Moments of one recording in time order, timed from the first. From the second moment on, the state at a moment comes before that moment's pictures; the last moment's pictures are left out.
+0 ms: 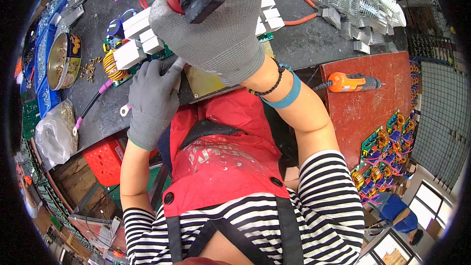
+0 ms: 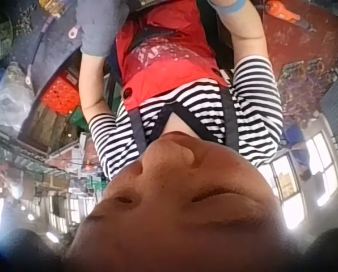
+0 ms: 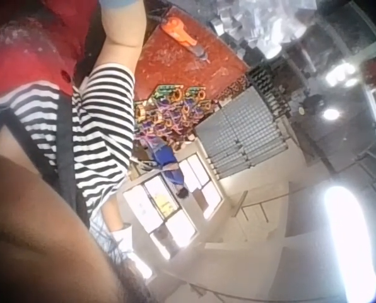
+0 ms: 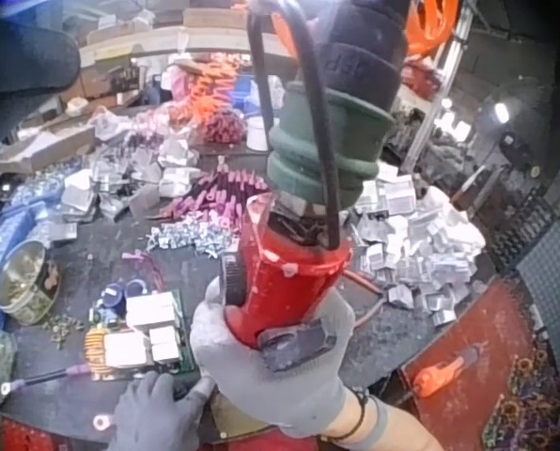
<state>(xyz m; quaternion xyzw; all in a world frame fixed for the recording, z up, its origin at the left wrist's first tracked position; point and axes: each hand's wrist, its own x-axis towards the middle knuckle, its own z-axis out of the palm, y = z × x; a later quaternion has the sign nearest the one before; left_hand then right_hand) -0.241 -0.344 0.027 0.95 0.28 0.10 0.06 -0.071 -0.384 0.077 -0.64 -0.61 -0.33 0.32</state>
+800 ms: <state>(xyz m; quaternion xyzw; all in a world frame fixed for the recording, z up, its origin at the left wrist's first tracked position) -0.240 -0.333 0.026 0.97 0.23 0.12 0.02 -0.065 -0.365 0.064 -0.34 -0.29 0.41 0.80</state>
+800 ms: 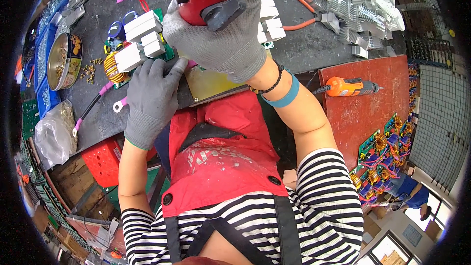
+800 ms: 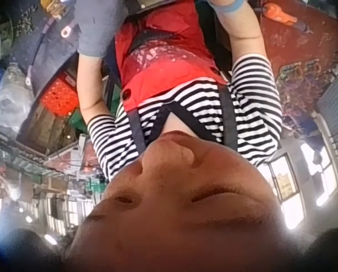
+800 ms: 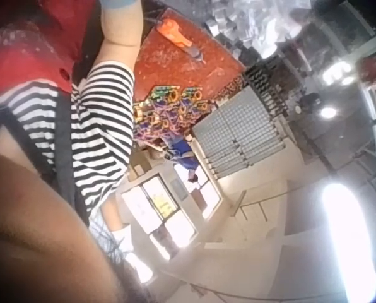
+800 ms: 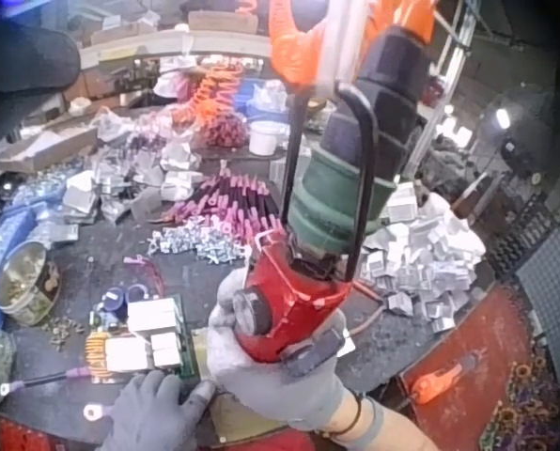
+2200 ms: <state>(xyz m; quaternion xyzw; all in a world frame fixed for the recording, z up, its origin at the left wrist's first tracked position) -0.369 -0.275 0.044 0.79 0.39 0.43 0.21 -0.095 -0.337 0.123 -0.40 -0.42 0.44 0.69</state>
